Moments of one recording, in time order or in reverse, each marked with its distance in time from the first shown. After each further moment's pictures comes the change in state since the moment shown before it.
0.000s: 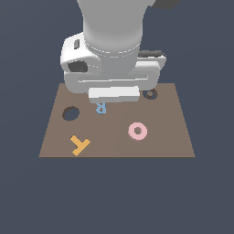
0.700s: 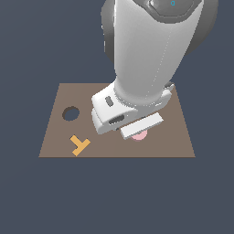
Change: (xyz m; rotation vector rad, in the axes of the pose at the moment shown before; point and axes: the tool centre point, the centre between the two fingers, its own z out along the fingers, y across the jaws) arm 0.054 -0.047 0.059 0.019 0.022 -0.355
